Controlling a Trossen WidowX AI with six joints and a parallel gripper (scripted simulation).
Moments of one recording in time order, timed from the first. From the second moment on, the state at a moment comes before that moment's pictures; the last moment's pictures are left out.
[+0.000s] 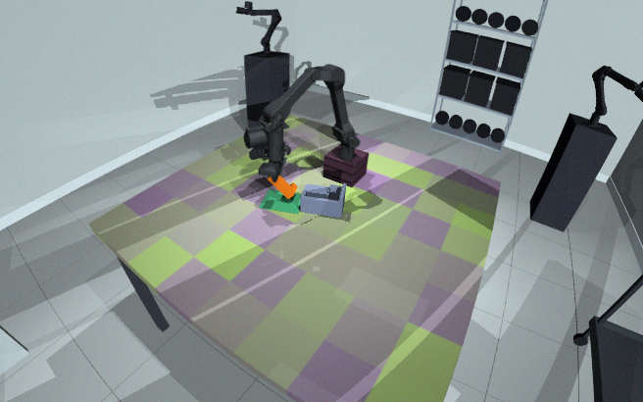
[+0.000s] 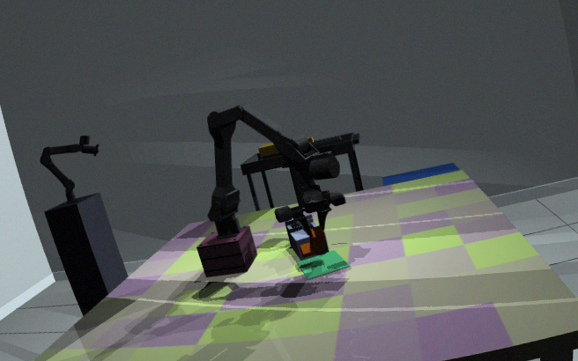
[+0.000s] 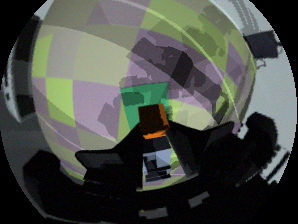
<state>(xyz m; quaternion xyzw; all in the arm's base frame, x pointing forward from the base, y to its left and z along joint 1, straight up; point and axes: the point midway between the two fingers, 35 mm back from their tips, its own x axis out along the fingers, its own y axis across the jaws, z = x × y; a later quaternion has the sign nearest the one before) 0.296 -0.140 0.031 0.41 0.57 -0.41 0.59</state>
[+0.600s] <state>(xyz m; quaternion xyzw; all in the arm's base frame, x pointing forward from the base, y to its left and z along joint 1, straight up) 0.295 -0.139 0.010 0.41 0.57 -0.41 0.59</state>
